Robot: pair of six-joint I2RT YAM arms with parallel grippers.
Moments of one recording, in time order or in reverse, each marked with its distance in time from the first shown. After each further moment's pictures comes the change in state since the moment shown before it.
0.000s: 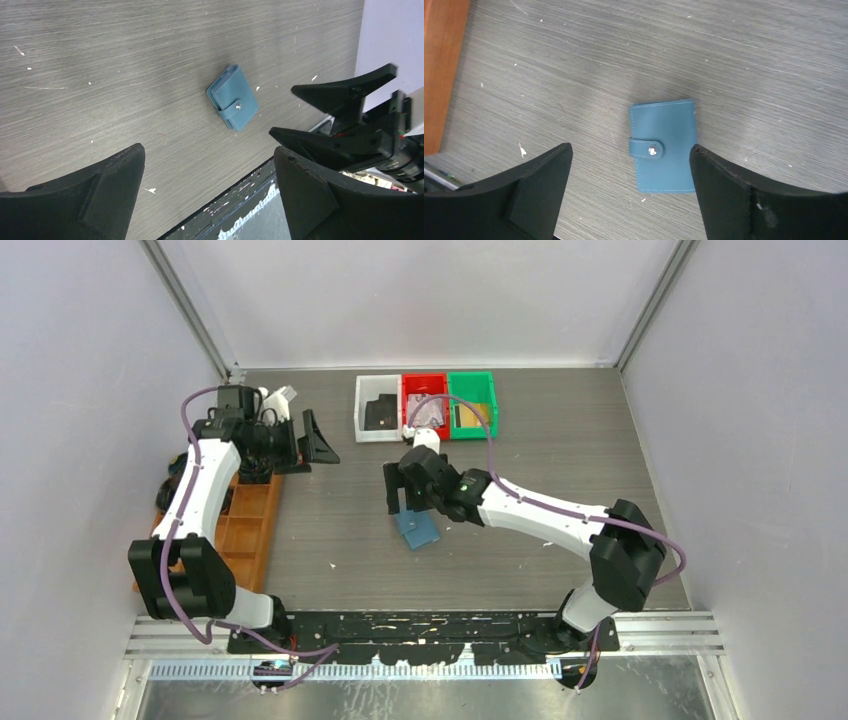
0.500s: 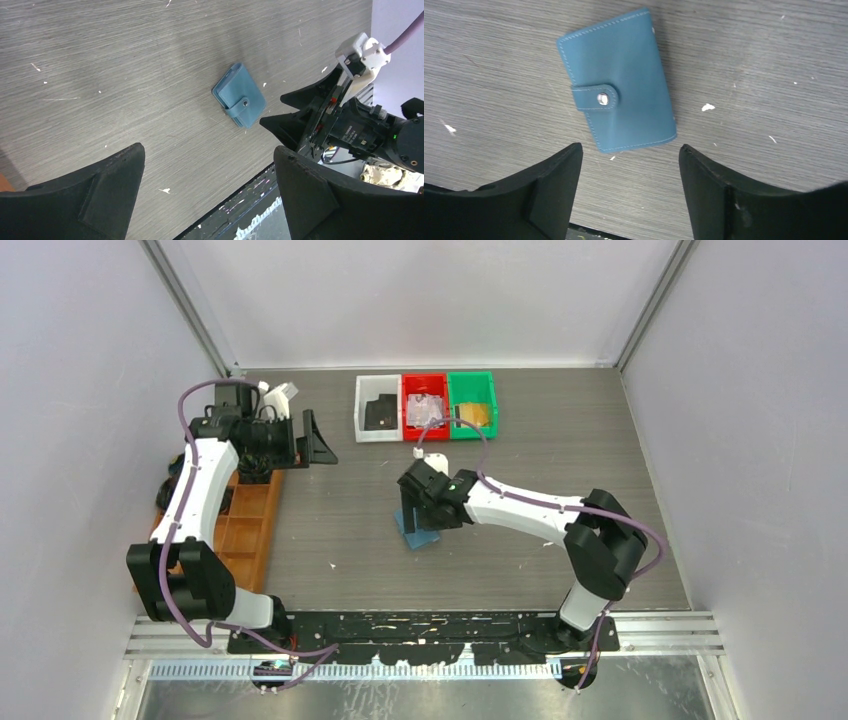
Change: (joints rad) left arm 0.000 -0.002 0.032 -0.030 0.003 0.097; right arm -0.010 0.105 0.025 -0.287 -0.037 0.163
